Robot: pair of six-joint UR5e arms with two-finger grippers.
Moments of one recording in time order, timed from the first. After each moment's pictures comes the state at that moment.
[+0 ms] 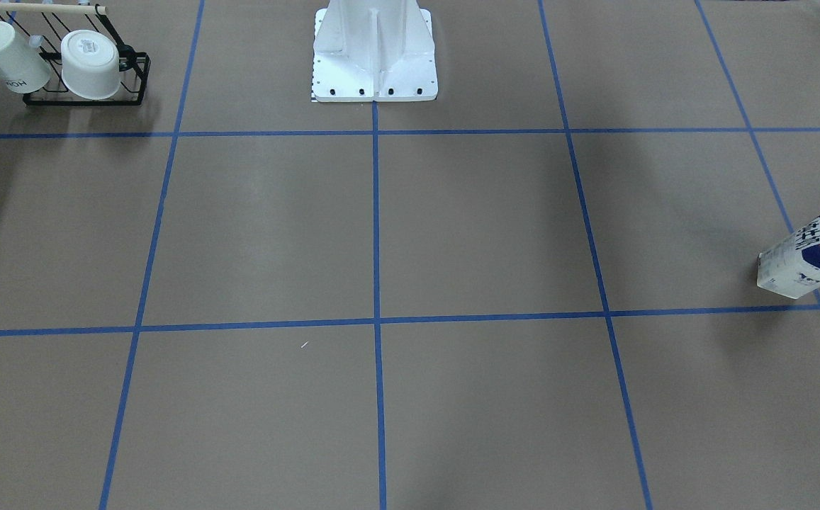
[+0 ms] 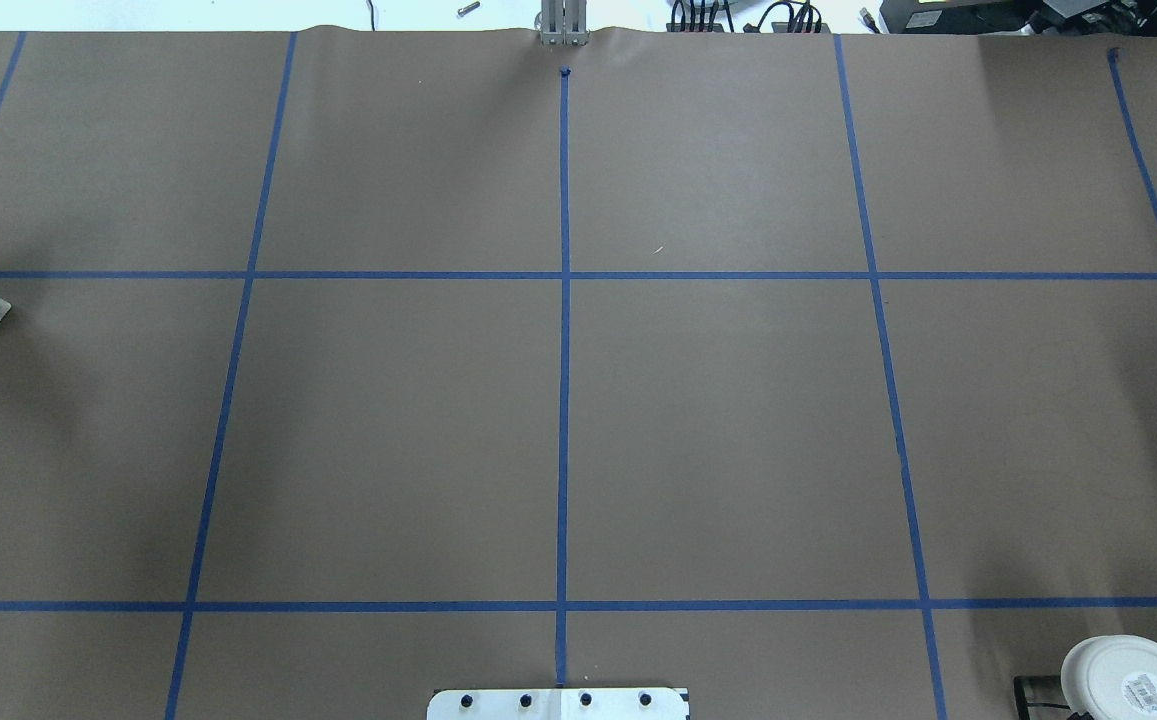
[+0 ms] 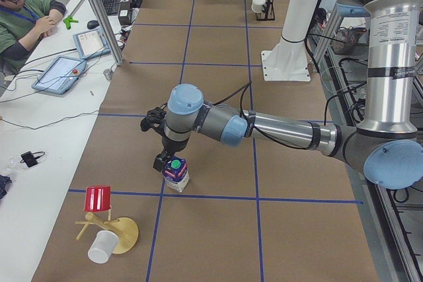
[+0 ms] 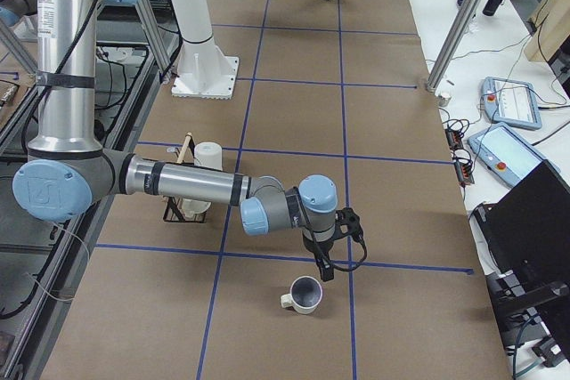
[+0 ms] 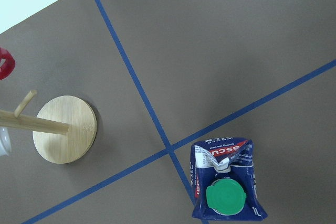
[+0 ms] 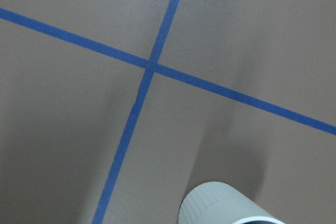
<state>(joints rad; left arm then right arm) -1.56 -1.52 -1.79 -1.80 -2.29 0.21 1.45 -1.67 1.50 -1.21 2.19 -0.09</state>
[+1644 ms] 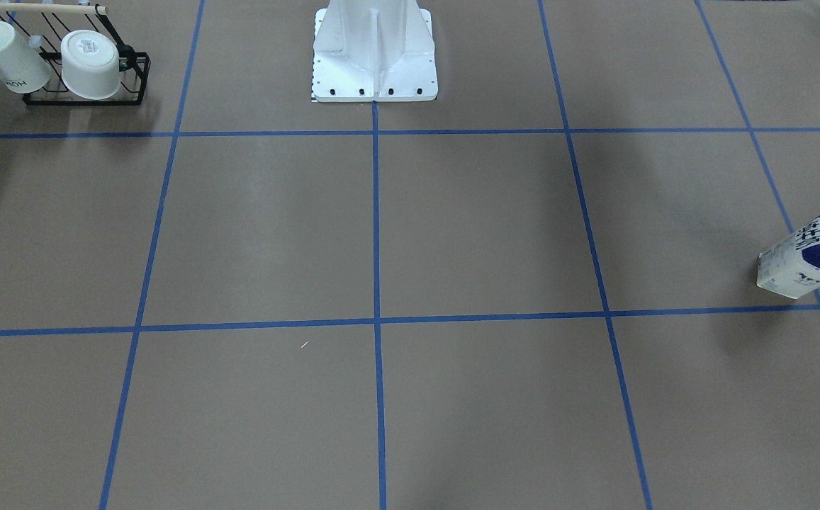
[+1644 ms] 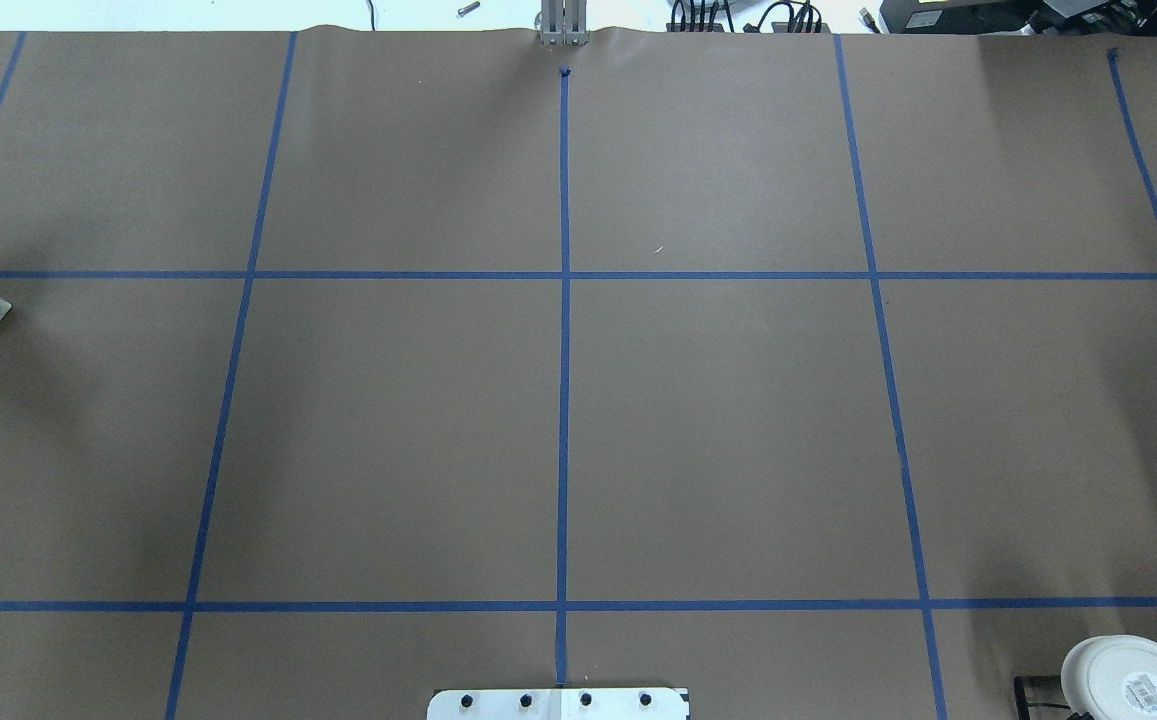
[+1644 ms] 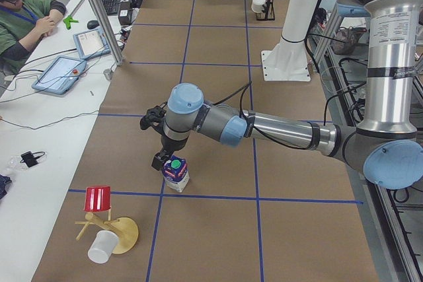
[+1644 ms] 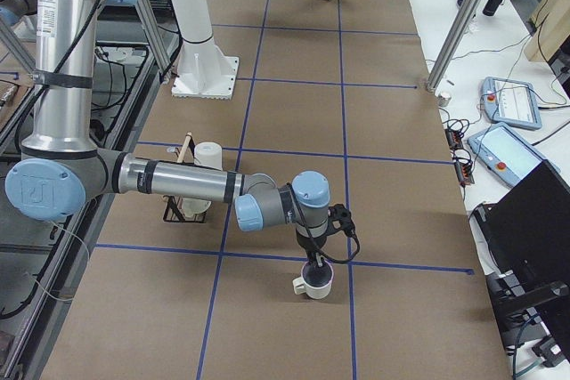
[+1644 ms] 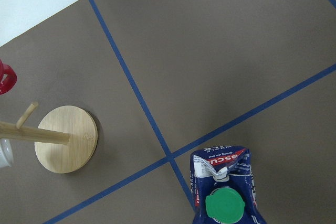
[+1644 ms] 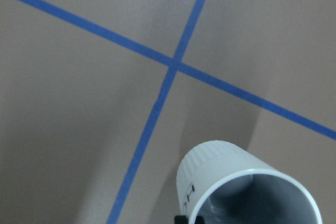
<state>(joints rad) -1.56 -1.53 -1.79 -1.82 -2.29 0.21 1.41 -1.68 1.59 -1.22 2.17 -0.11</state>
